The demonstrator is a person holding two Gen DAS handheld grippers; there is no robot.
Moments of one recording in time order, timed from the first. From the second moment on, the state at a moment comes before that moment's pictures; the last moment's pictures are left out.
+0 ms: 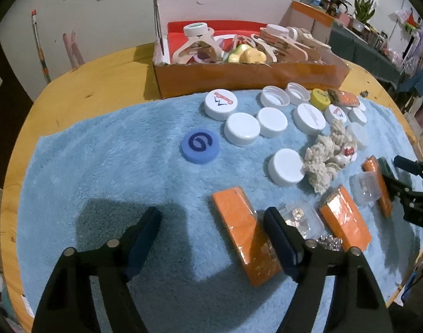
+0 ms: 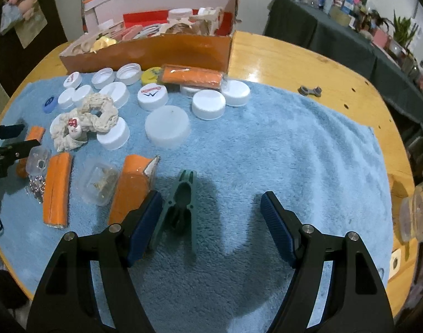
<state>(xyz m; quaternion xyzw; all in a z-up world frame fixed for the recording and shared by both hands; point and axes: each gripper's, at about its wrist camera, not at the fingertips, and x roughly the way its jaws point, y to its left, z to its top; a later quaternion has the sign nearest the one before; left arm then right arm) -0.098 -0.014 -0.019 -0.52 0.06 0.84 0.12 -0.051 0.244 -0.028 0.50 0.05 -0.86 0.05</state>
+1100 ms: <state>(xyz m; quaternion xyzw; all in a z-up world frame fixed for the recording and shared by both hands) -0.087 -0.043 -0.009 -0.50 0.02 0.86 0.11 -0.037 0.260 -0.020 0.46 0.03 -0.89 0.06</state>
